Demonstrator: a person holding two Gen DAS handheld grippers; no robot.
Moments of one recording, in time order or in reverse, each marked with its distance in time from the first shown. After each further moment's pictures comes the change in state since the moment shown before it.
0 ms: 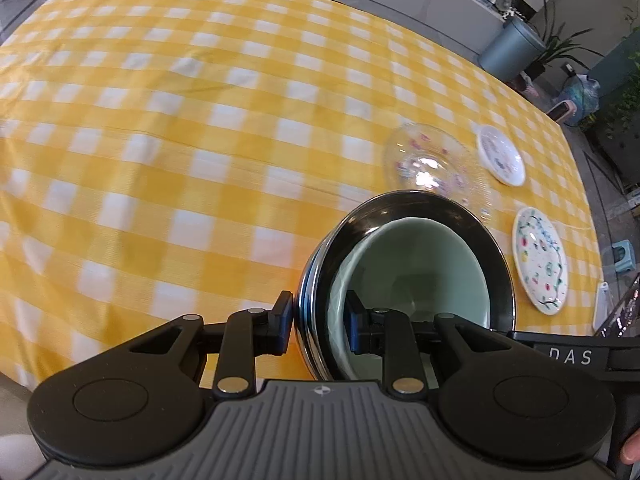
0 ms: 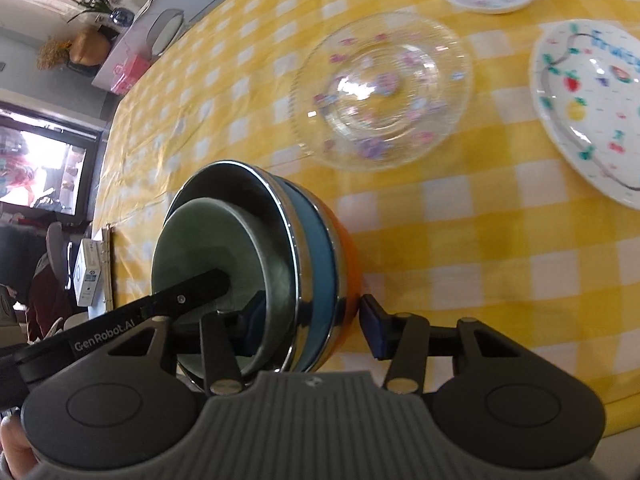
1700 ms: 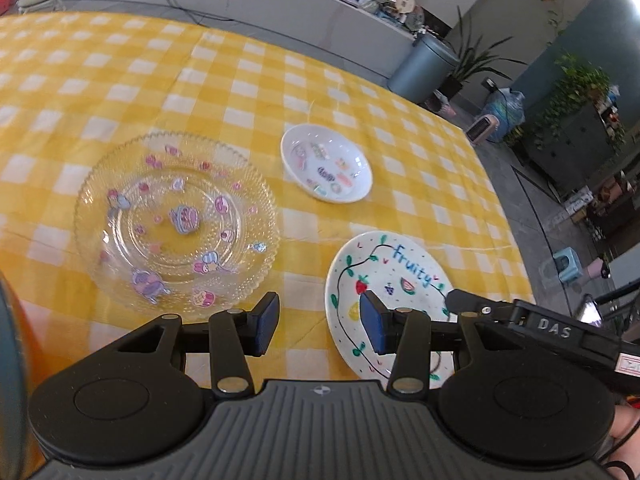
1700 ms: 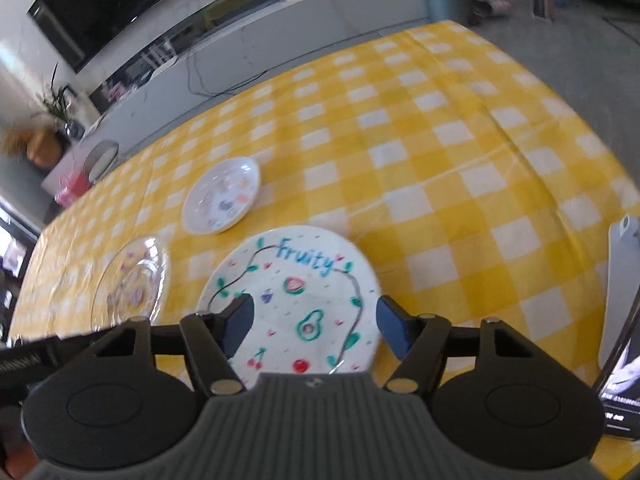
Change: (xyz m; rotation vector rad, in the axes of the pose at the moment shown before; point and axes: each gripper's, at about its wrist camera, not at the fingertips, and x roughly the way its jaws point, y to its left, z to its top) left arm 0.095 -0.182 -0.003 0.072 -0.156 -0.210; right arm -0.119 -0.199 0.047 0.005 -0.469 -0.201
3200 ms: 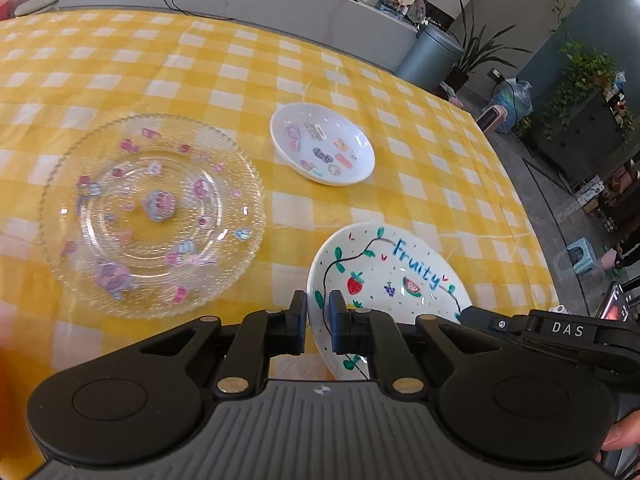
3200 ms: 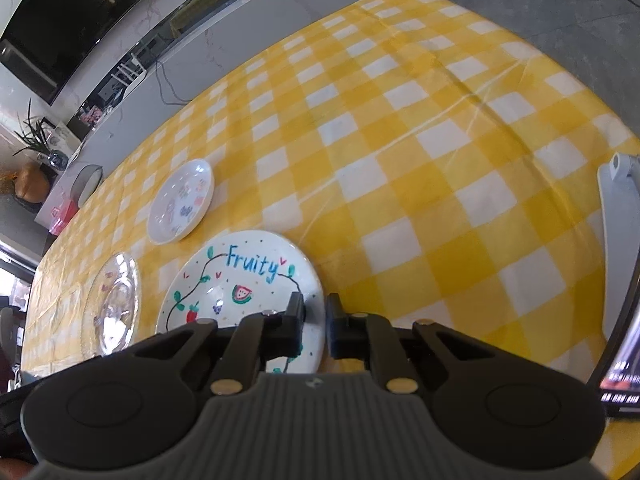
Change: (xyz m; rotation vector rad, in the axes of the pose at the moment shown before) left arm 0.019 -0.014 -0.010 0.040 -0.004 0.045; right arm 0.009 -0.023 -0.008 0.139 0.049 0.016
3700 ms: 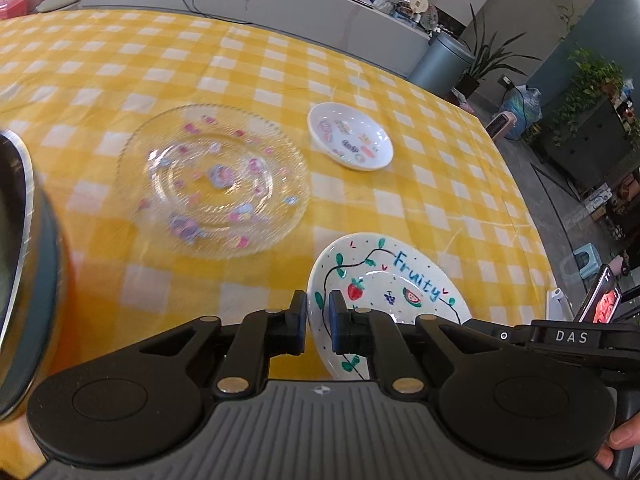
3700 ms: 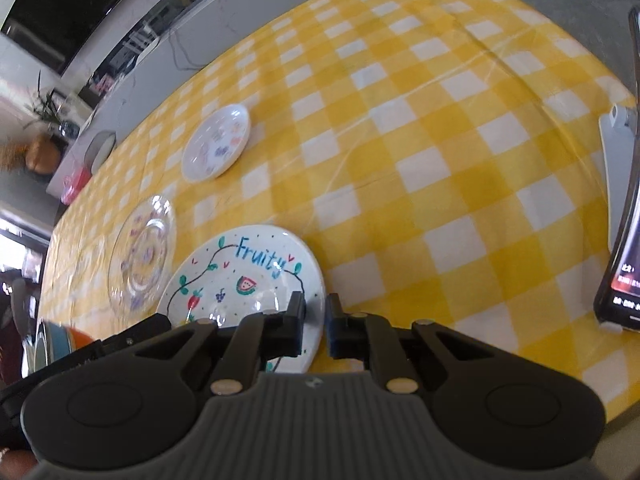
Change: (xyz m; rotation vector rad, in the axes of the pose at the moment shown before) left arm -0.044 0.017 -0.027 -0.029 -0.010 0.035; right arm -0.023 0.026 -0.032 -0.048 0.109 0.012
